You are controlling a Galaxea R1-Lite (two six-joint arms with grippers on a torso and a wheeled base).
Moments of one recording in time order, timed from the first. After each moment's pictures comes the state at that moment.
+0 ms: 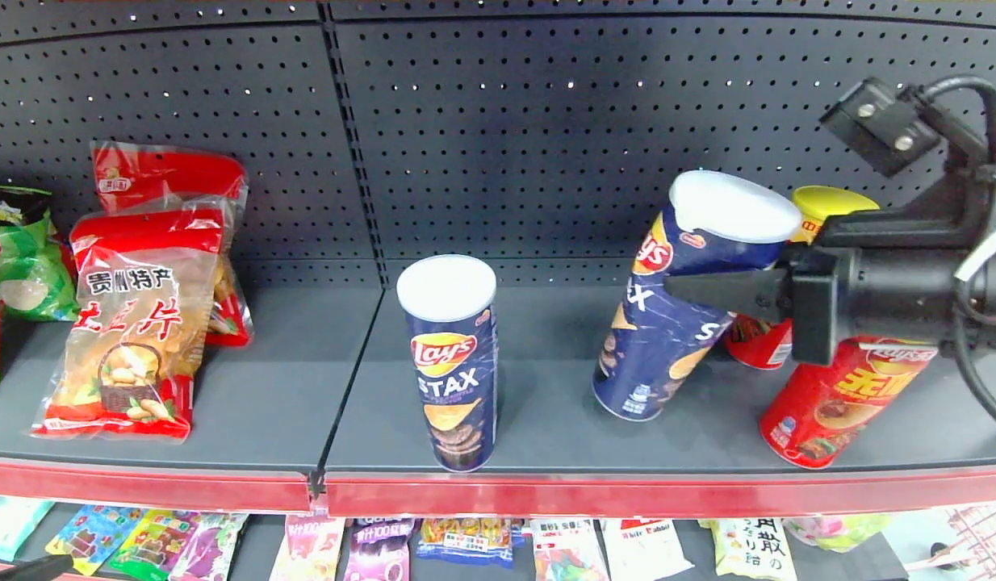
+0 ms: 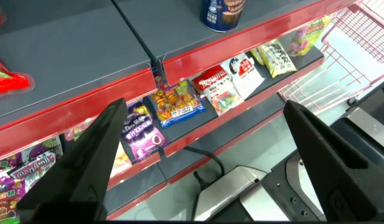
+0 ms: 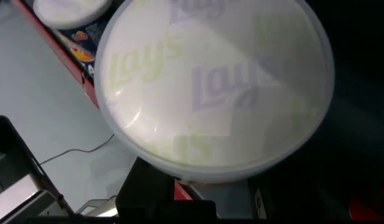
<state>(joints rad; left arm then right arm) -0.35 0.50 -0.39 0.22 -0.25 0.01 0.59 1.40 -1.09 0.02 0.18 -0.10</state>
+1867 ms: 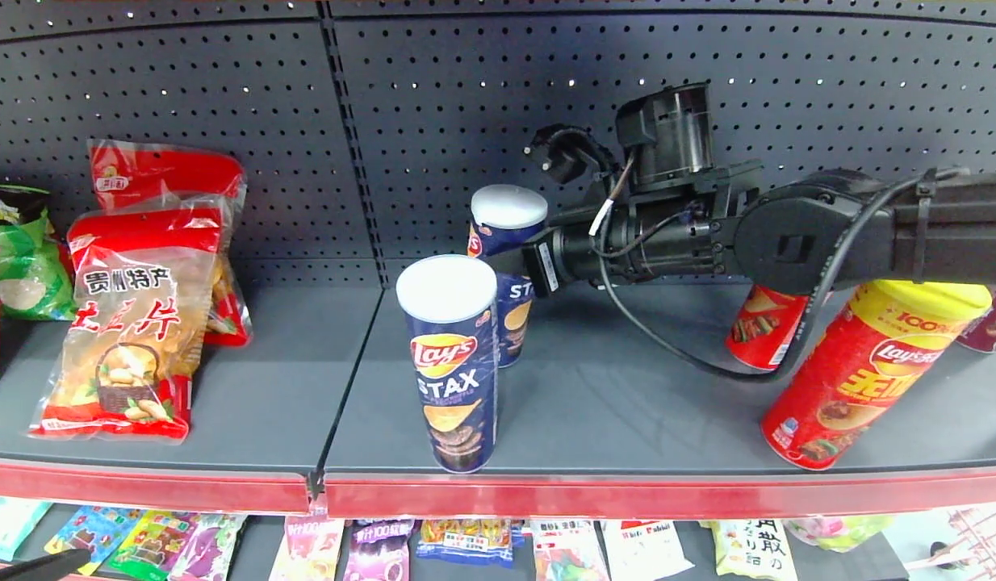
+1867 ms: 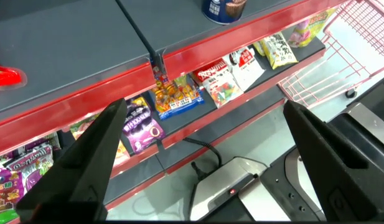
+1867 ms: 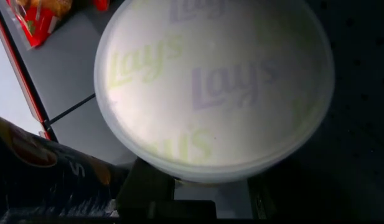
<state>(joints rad) -0.35 0.56 -0.40 0.23 -0.25 0.01 0.65 1.99 -1.63 0.02 0.23 -0.15</state>
